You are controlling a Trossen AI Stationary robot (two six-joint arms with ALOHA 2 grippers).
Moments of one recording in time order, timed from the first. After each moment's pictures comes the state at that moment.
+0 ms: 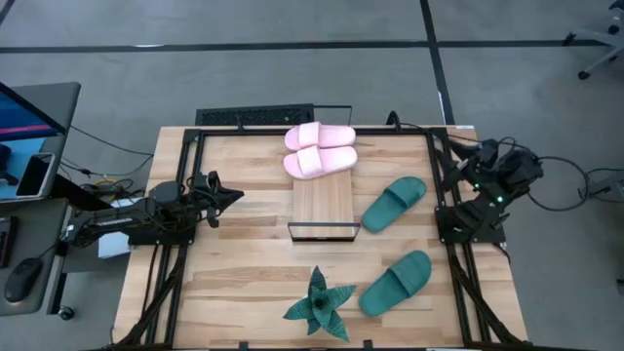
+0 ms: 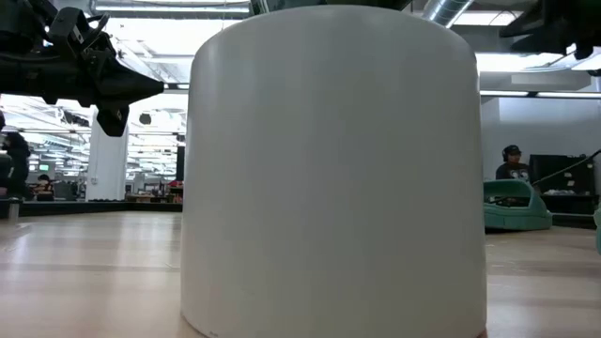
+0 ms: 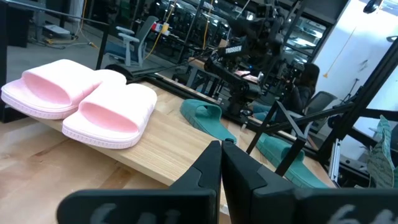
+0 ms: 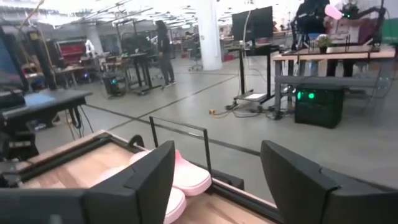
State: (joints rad) left arm 0.19 0.01 0.01 0.03 -0.01 -0.41; right arm 0.73 0.01 0.39 0.19 1.57 -0.50
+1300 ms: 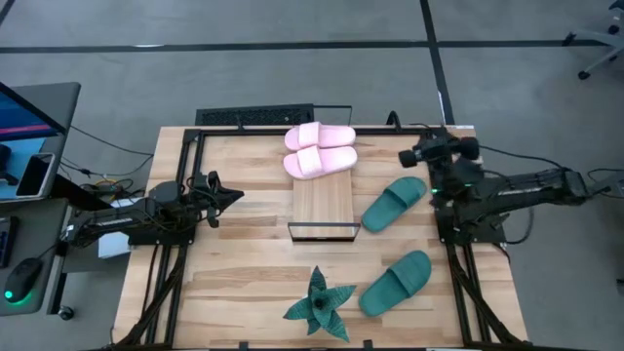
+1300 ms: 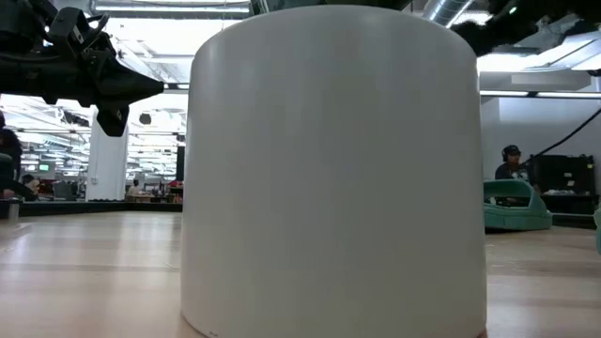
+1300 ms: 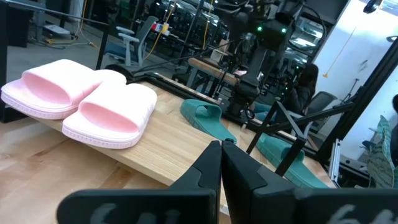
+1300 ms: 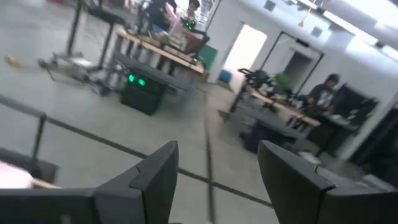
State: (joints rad) left arm 0.19 0.01 0.01 0.03 -0.01 -0.41; right arm 0.02 0.80 0.52 0.51 1.57 -0.73
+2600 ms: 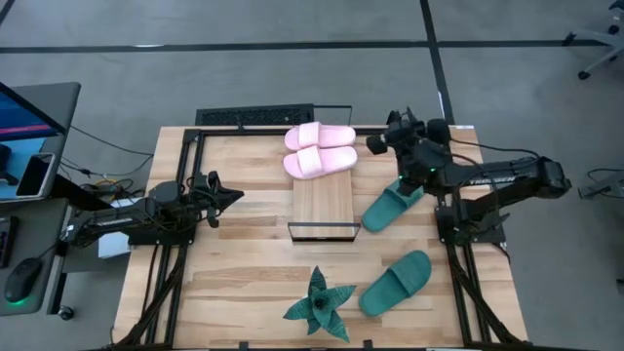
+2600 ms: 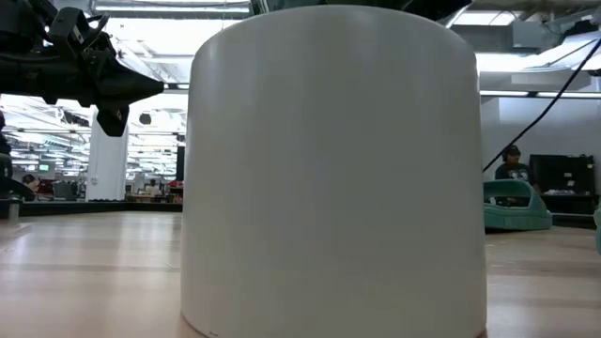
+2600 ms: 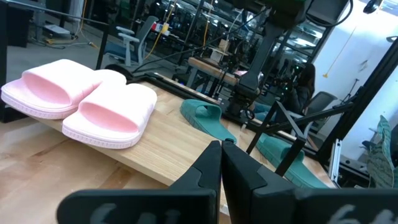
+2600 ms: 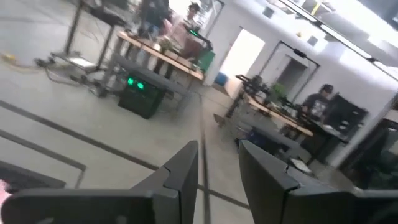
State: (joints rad) left arm 0.19 0.01 0.01 0.03 -0.01 -0.41; right arm -0.01 1.19 0.94 0.52 1.53 -0.76
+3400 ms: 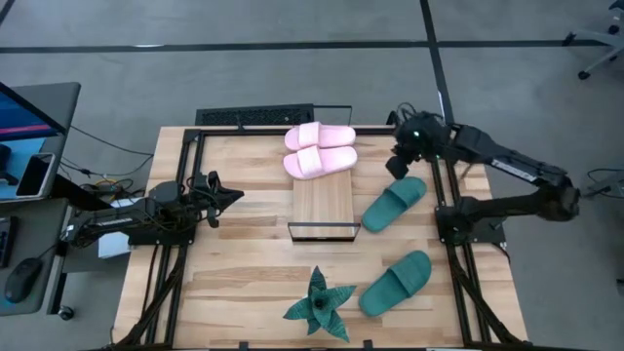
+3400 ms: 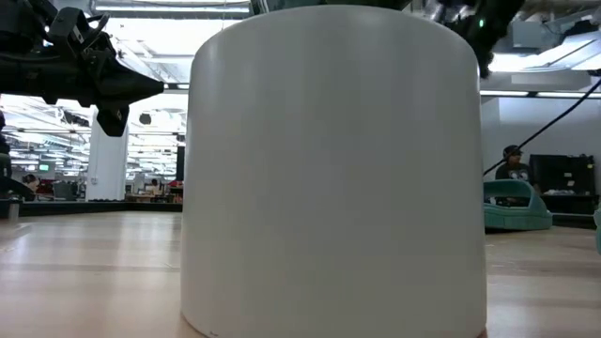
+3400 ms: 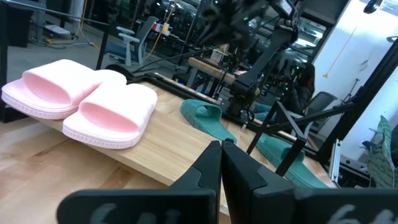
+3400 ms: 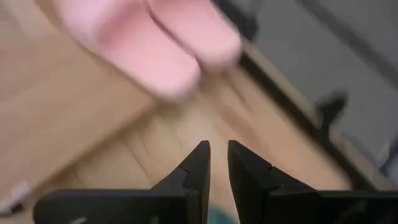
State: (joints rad) left arm 0.19 0.01 0.01 0.03 -0.01 -0.41; right arm -0.54 1.07 1.05 -0.94 0.15 0.06
